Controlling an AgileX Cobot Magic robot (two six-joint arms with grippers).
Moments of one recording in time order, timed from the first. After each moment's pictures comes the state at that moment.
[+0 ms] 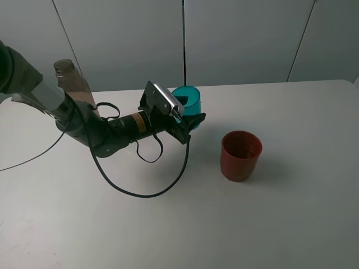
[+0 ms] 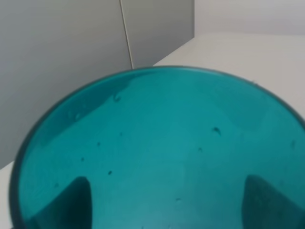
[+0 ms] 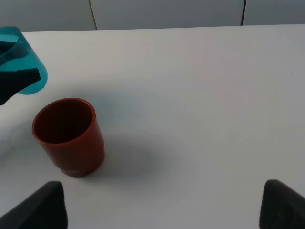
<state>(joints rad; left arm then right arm) -0.50 2.36 -1.11 0.52 -1.11 -0.10 0.03 0.00 -0.50 0.09 1.10 -0.01</state>
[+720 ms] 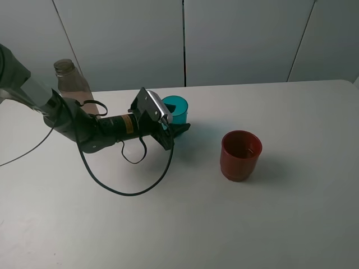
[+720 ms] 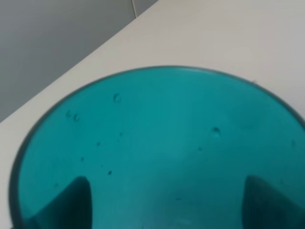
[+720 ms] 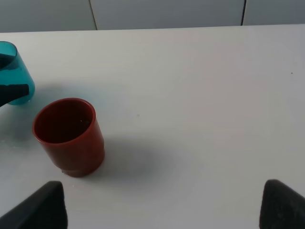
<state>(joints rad) -0.40 2.37 -1.11 0.68 -0.99 -0.08 0.03 0.00 -0.50 0.09 1.10 -0.01</state>
